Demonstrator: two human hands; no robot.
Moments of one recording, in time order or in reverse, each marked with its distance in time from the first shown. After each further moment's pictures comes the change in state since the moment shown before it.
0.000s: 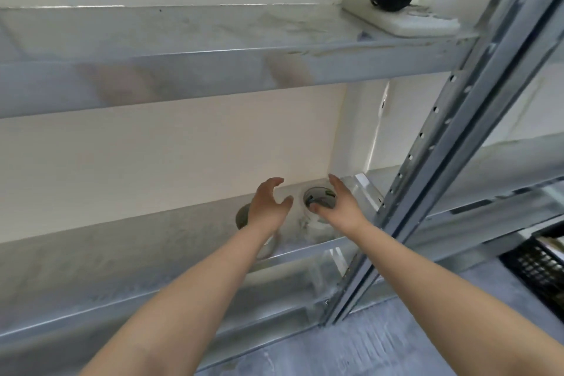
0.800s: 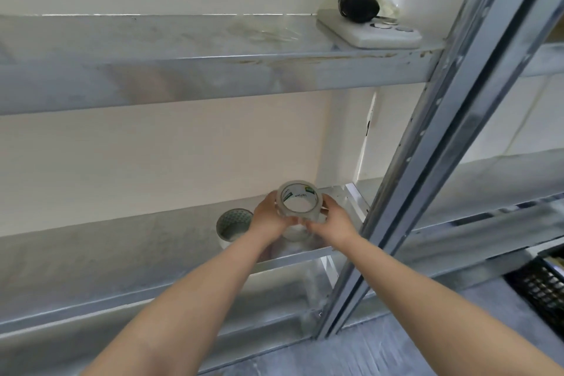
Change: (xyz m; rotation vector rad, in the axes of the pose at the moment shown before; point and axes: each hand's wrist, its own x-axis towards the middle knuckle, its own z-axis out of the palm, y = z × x) left_hand 0.002 0.011 0.040 -0.055 -0.063 -0.046; right_hand 0.003 0.021 -0.017 0.002 -0.071 0.007
